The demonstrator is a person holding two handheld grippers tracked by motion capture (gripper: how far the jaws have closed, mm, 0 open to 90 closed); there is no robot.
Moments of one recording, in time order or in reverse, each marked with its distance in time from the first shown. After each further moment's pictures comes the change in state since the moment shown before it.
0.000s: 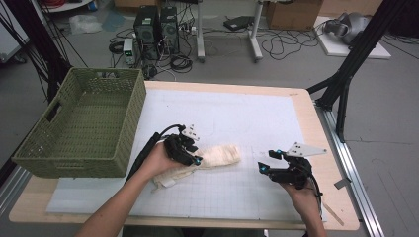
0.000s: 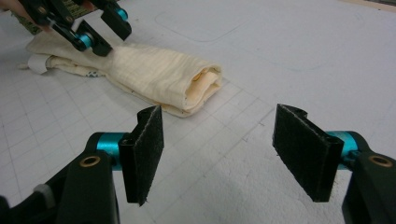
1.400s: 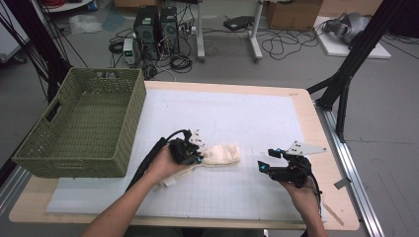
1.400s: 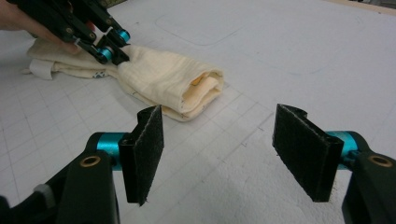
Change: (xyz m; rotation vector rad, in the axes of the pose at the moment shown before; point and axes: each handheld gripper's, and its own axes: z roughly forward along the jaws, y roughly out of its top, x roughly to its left) left arm -0.011 0.002 0.004 -0.030 0.064 0.056; right arm -0.002 0.003 0.001 -0.008 0.005 0.003
